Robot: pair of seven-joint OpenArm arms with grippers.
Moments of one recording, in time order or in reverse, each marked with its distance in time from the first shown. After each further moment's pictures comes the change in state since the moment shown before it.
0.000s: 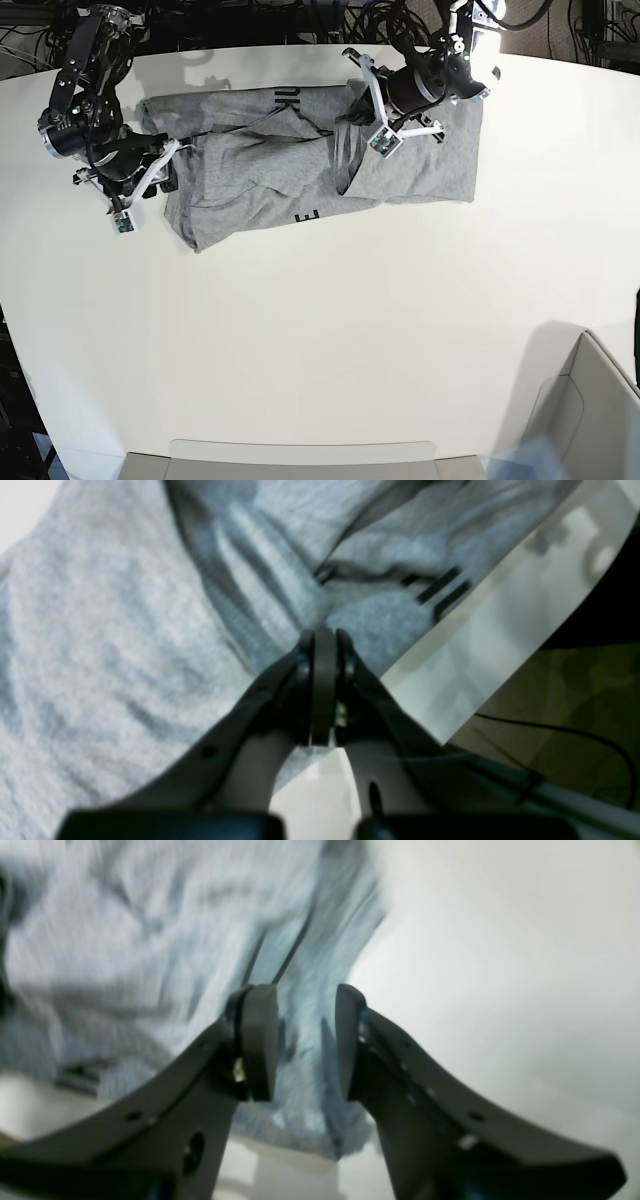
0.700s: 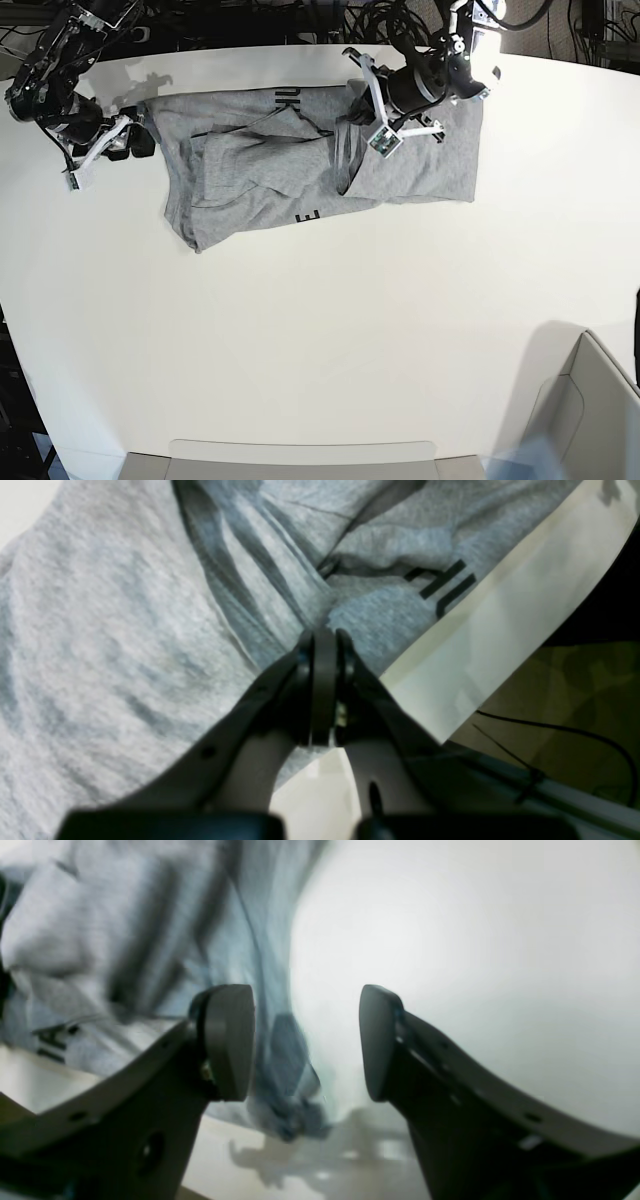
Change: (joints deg) left arm 0.0 0.0 -0.2 0.0 0.0 0.0 0.2; right arm 0.3 -1.1 23.4 -25.6 18.0 21.4 -0.7
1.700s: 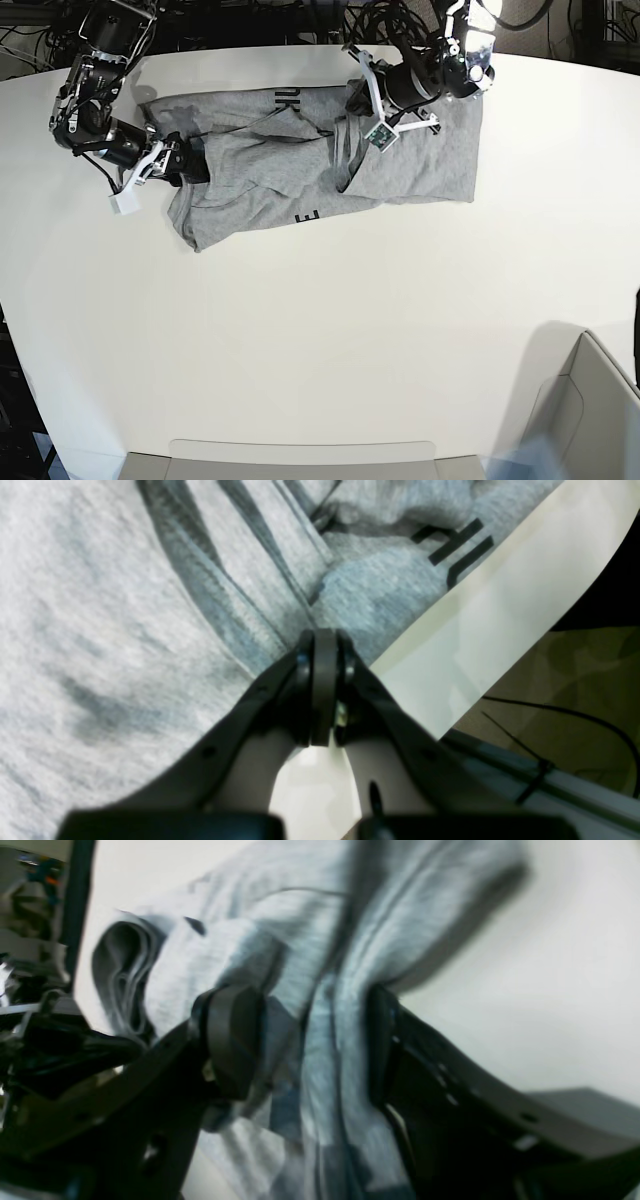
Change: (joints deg) left arm -0.7 0.0 0.2 -4.5 0.0 0.0 -0.1; right arm 7.1 0.6 -11.8 -21.8 11.2 0.0 4.5
